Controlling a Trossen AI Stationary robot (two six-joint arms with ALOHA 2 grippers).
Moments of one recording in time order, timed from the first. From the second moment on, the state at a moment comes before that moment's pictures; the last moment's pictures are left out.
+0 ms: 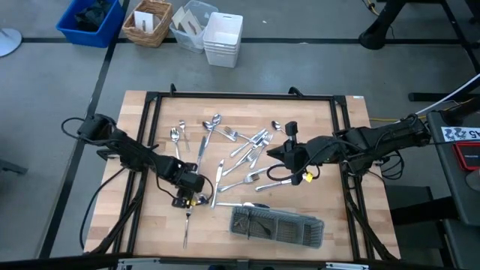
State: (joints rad) left arm -0.37 1.50 0.68 -0.52 0.01 -0.20; right arm 0.31 1.29 1.39 -0.61 0.40 -0.44
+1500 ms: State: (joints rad) left arm -0.21 0.95 0.69 -0.02 -0.22 0.14; right arm 0.10 1.28 1.37 -0.56 0.43 -0.14
